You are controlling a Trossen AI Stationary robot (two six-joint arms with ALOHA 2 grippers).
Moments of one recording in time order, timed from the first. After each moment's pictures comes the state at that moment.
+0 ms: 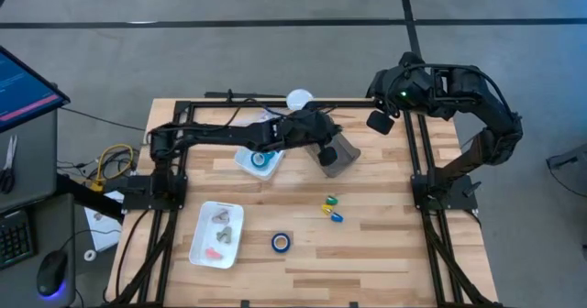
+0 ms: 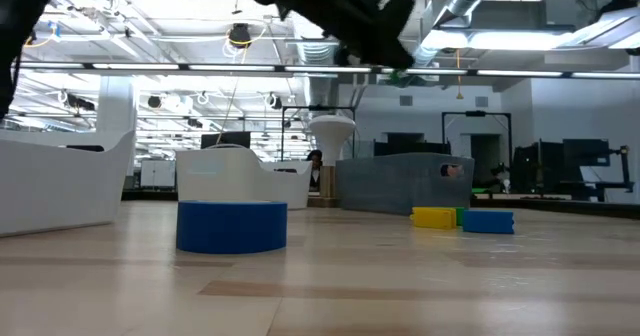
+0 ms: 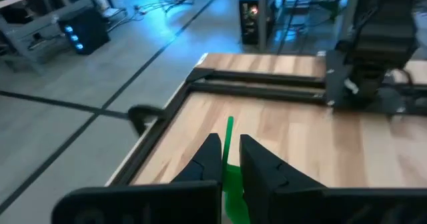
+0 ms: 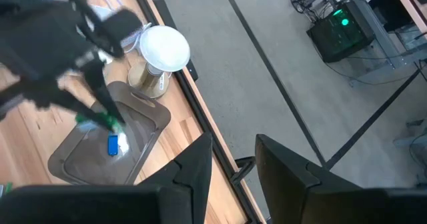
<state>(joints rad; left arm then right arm) 0.16 1.93 1.52 0.06 -0.26 0.08 -0.13 1.48 2.14 -1.56 0.63 0.00</state>
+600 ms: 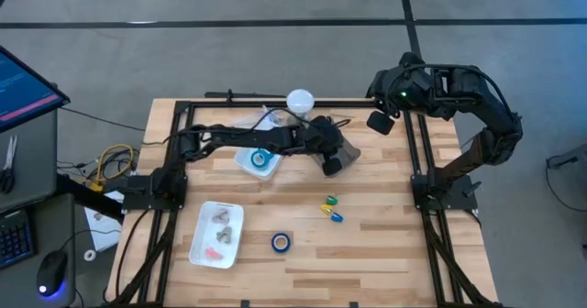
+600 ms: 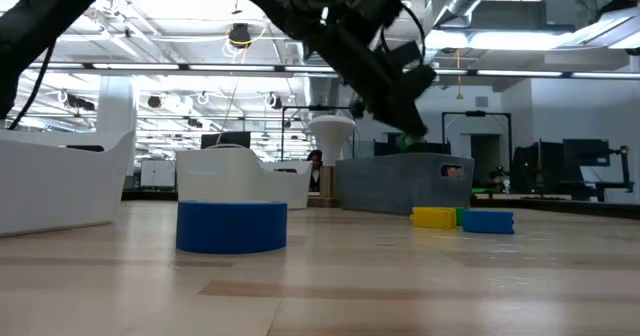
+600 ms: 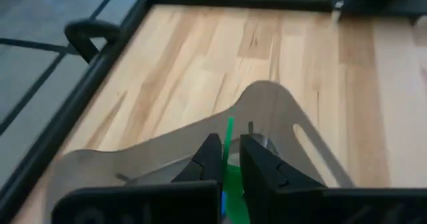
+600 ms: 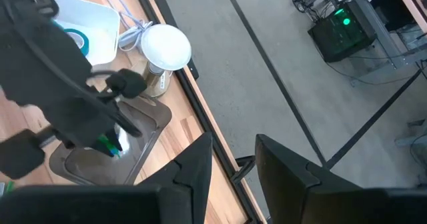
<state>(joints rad) 0.17 2.17 1.70 -0.17 -0.19 0.05 -0.13 1.48 2.14 -1.57 0.63 0.00</state>
